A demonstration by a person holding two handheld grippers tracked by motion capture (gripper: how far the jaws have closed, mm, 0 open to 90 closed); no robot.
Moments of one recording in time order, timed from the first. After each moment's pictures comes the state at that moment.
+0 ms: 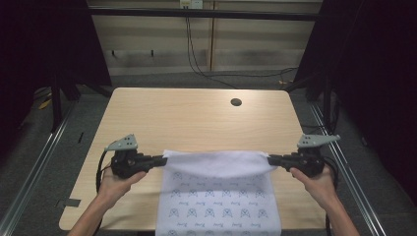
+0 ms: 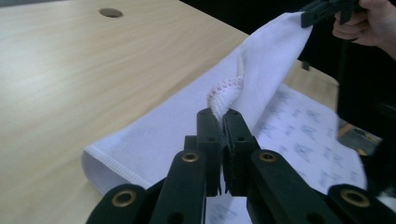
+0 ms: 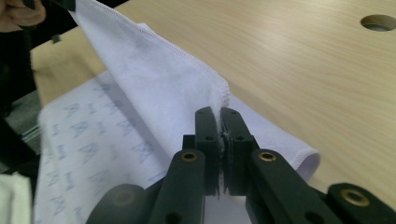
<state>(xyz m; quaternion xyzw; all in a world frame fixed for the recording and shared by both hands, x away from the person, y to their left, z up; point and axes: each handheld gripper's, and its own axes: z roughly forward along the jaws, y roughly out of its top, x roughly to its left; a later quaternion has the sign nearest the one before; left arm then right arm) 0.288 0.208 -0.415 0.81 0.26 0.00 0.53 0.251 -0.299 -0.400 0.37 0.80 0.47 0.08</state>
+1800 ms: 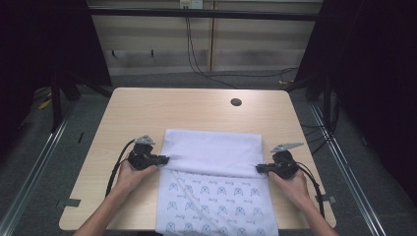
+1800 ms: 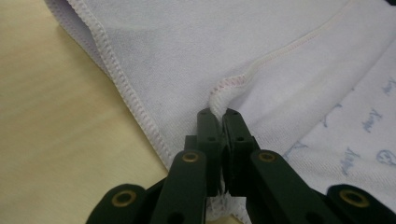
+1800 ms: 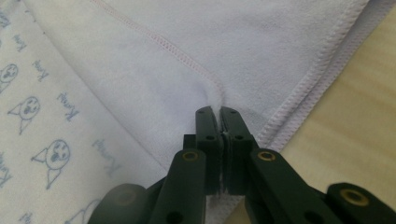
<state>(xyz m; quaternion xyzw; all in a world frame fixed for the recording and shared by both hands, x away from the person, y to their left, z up) 0.376 0.191 -0.503 0.85 0.34 0.02 0.40 0.301 -0.277 -0.497 0.46 0.81 0.35 0.06</state>
